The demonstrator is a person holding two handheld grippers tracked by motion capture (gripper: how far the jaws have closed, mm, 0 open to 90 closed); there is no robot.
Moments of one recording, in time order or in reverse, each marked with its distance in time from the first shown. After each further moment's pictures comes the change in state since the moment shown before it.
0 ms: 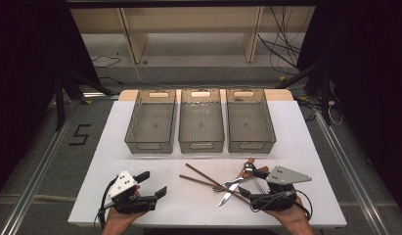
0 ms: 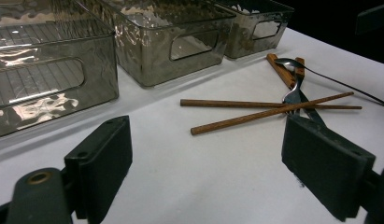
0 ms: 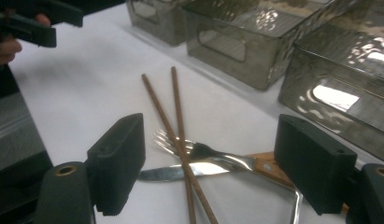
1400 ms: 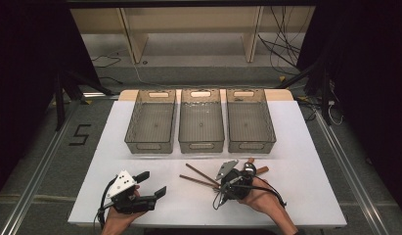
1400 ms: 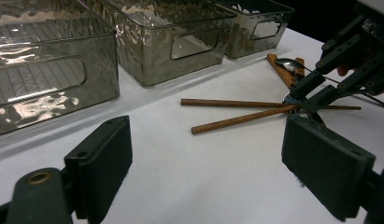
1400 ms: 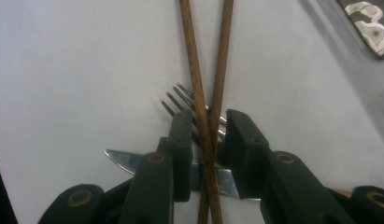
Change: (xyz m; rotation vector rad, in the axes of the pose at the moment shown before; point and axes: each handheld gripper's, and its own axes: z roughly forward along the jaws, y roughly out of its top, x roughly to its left) left arm 0.002 0.000 0.000 0.001 -0.003 -0.007; right arm 0.023 0.025 0.104 0.536 0.059 -0.315
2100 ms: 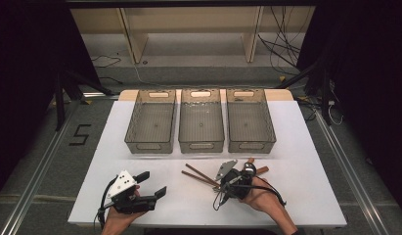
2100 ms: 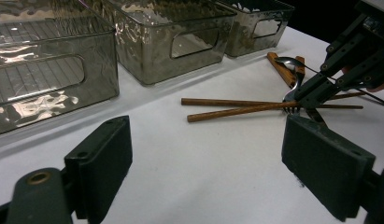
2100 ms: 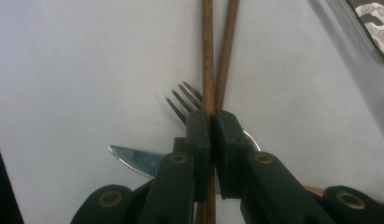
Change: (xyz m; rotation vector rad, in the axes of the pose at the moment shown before) left arm 0.000 0.000 0.000 0.007 0.000 0.004; right arm 0.000 0.002 -0.002 0.008 0.023 -0.027
